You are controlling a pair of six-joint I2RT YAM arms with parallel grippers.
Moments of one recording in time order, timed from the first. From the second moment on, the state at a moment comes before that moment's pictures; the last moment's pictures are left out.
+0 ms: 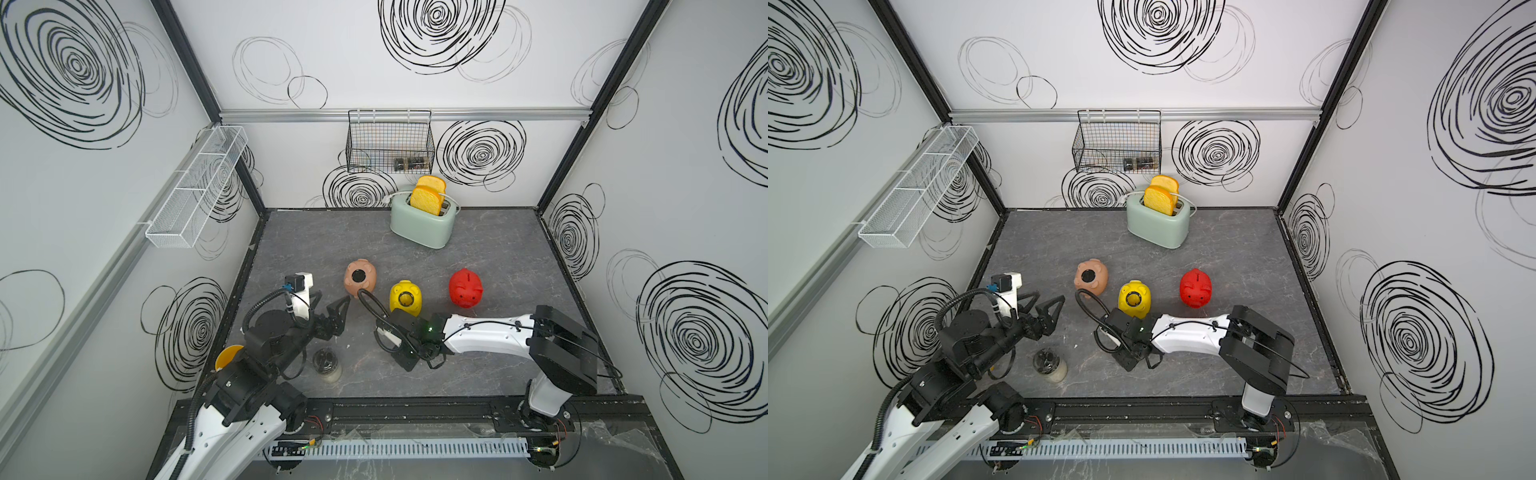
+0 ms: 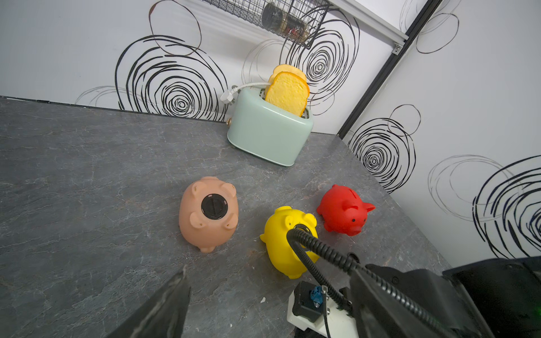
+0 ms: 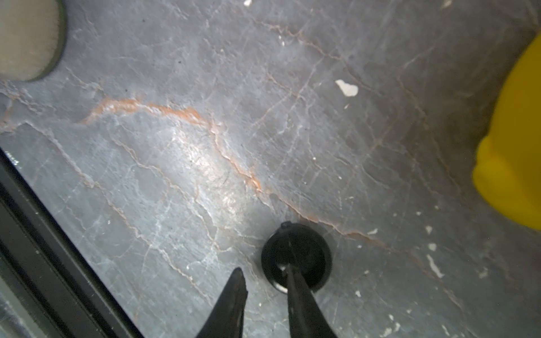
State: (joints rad) left arm -0.53 0.41 0.67 -0.53 -0.07 -0.40; right arm 1.16 1.71 0.99 -0.48 -0.03 0.25
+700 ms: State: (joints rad) left arm -0.52 0.43 0.67 -0.53 -0.07 -0.40; right arm 1.12 1.74 1.00 -0.48 -0.04 0.23
